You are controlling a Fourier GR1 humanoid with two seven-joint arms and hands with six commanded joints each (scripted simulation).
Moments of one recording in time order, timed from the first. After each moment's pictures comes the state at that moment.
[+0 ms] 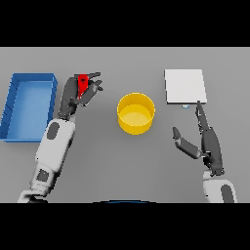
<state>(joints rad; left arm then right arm) -0.57 0.02 0.02 -0.98 -0.14 0.14 -0.16 0.11 -0.08 0.09 -1.69 0.23 -0.05 -0.11</state>
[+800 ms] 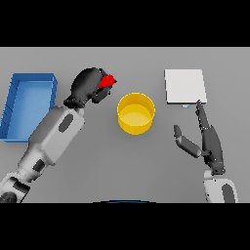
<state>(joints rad) -0.73 0.21 -0.40 -1.04 -0.57 0.06 0.22 0.10 -0.09 0.09 -1.70 0.23 -0.04 -0.07</state>
